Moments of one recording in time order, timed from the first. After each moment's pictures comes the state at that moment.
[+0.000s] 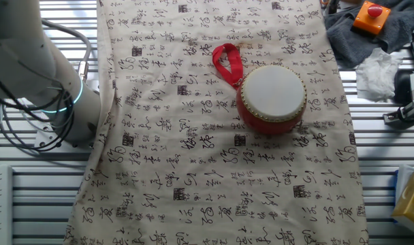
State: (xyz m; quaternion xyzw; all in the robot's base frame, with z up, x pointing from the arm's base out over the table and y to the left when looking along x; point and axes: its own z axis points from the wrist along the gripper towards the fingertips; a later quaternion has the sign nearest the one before) arm 0.465 0.351 0.126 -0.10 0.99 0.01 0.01
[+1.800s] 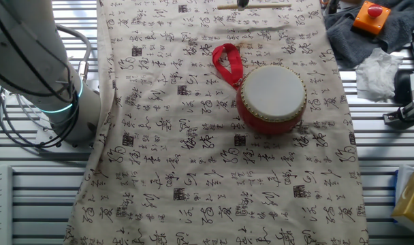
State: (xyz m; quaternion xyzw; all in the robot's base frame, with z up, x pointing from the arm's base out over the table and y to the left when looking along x) arm 0.462 0.340 0.061 0.00 1.00 0.01 0.02
